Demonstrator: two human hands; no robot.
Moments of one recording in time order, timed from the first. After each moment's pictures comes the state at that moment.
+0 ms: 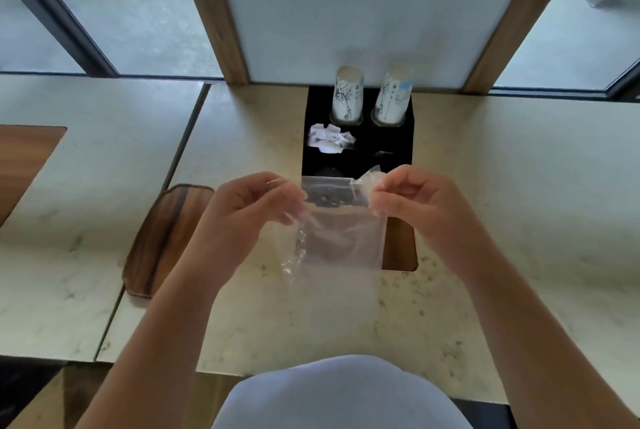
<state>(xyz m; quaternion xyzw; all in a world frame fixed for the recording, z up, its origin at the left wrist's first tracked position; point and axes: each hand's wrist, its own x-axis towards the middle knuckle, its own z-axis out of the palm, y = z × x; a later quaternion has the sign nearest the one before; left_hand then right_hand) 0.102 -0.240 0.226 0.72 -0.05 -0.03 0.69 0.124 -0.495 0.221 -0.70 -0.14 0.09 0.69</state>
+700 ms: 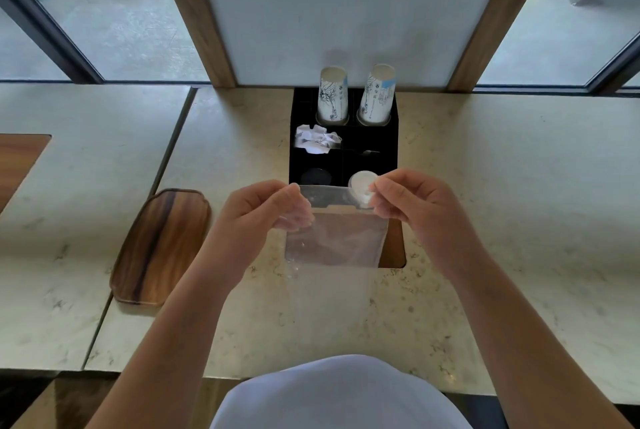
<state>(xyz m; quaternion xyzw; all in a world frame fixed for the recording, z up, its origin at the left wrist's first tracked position) 0.104 -0.266 0.216 0.70 -0.02 -0.07 0.71 0.120 -0.508 0.208 -0.69 -0.06 0.07 0.72</state>
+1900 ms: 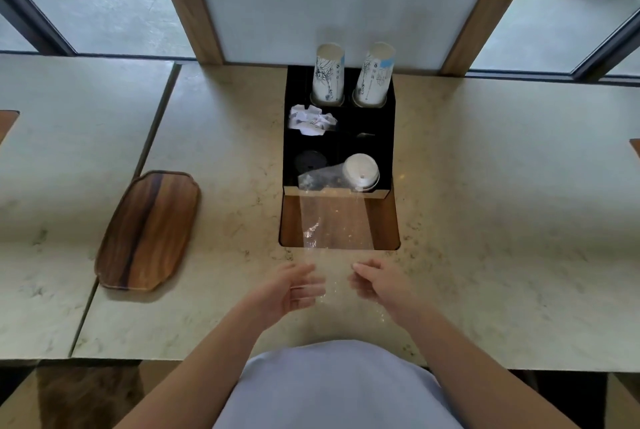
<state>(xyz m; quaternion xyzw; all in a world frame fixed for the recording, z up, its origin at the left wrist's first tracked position) 0.062 -0.272 0.006 0.50 0.26 -0.39 0.72 0.058 -0.492 0.036 -0.67 0.28 0.28 0.63</state>
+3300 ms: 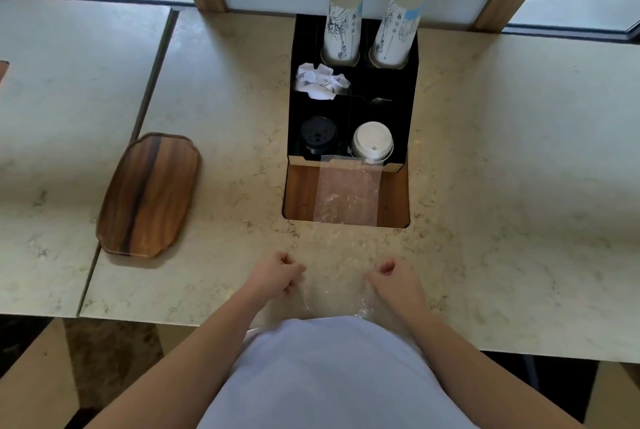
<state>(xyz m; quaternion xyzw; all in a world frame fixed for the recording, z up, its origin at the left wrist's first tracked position) 0.049 -0.263 -0.023 0.77 0.26 -0.36 0.46 0.031 -0.511 -0.020 -0.84 0.29 0.25 0.38</state>
